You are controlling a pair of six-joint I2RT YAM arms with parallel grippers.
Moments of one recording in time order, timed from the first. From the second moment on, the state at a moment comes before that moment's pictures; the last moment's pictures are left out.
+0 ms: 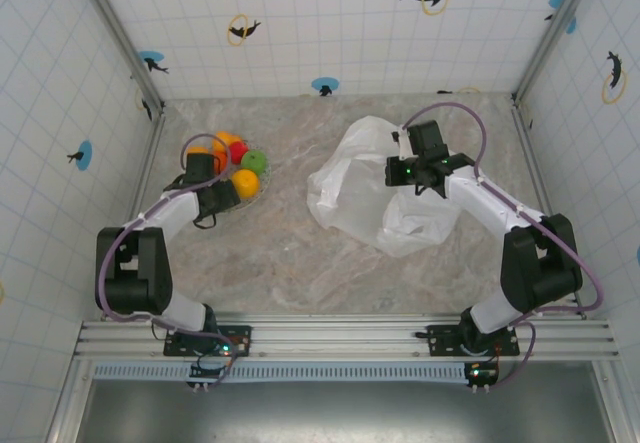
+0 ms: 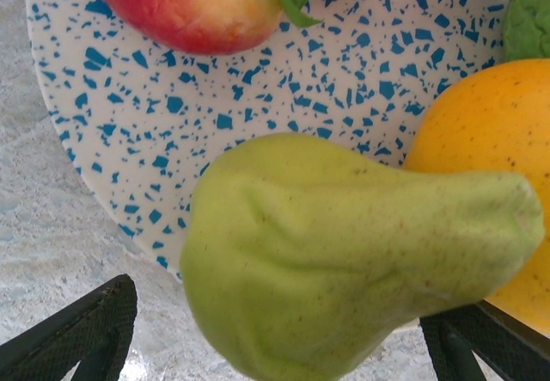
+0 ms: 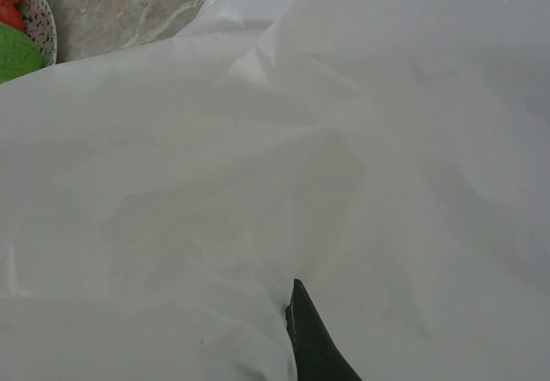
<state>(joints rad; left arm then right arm) -0.05 1.53 0.85 -0.40 -0.05 -0.41 0.40 1.55 1.11 -0.42 -0.19 0.25</state>
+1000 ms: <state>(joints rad) -0.01 1.63 0.90 -0.41 0.01 -0.36 0.40 1.55 1.08 -0.40 -0.21 0.25</state>
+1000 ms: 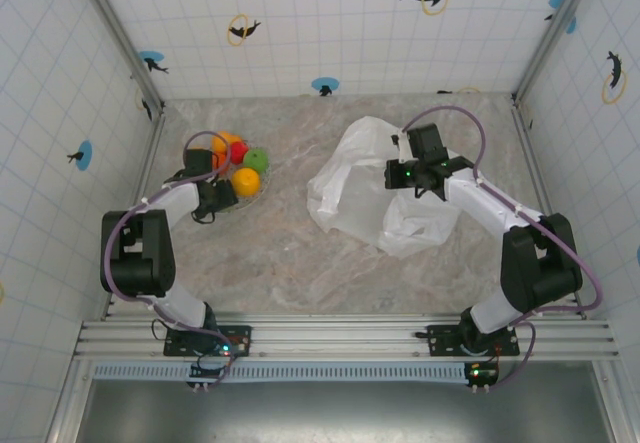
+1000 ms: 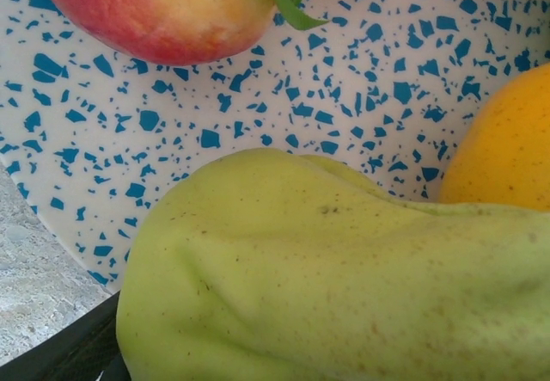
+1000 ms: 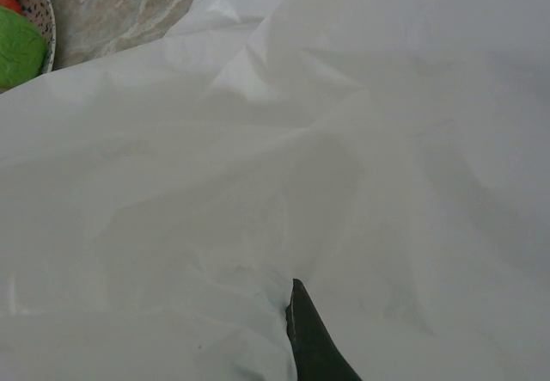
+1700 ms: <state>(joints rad) -0.01 1.36 0.78 -0.41 0.04 -0.39 0.40 1.55 1.08 -0.39 -0.24 0.28</state>
